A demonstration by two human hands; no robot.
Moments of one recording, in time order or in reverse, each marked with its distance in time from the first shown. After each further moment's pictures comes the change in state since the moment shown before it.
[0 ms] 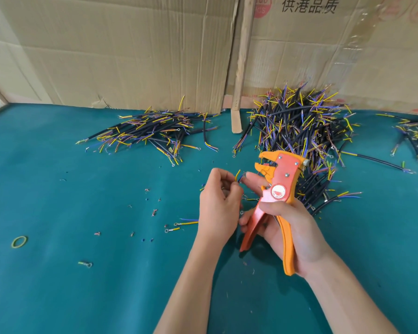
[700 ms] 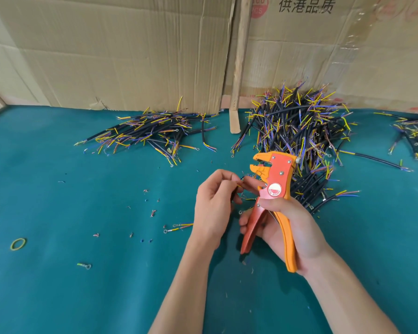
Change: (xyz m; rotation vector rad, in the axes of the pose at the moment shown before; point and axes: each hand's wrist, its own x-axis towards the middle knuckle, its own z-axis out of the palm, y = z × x) left_hand -0.001 0.008 -0.011 -0.241 -0.138 -0.097; right_hand 0.000 -0.005 0.006 0.061 0.040 0.076
